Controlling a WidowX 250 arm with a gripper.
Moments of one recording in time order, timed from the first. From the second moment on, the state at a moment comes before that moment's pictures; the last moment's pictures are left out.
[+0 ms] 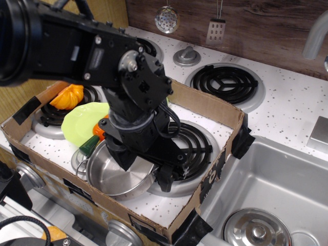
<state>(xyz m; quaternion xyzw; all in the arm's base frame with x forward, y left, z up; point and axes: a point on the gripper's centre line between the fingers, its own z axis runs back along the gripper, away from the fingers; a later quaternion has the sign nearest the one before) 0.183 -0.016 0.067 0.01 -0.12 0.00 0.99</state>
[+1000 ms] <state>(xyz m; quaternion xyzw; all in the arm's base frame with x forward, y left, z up) 0.232 0.039 0.101 0.10 -0.11 -0.05 0.99</state>
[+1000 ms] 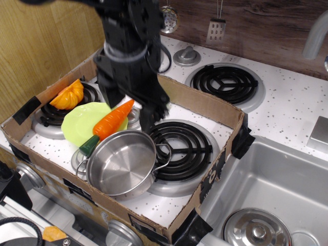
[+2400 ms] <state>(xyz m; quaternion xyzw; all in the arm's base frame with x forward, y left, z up) 0.251 0.118 0.043 0.08 -0.10 0.06 0.99</state>
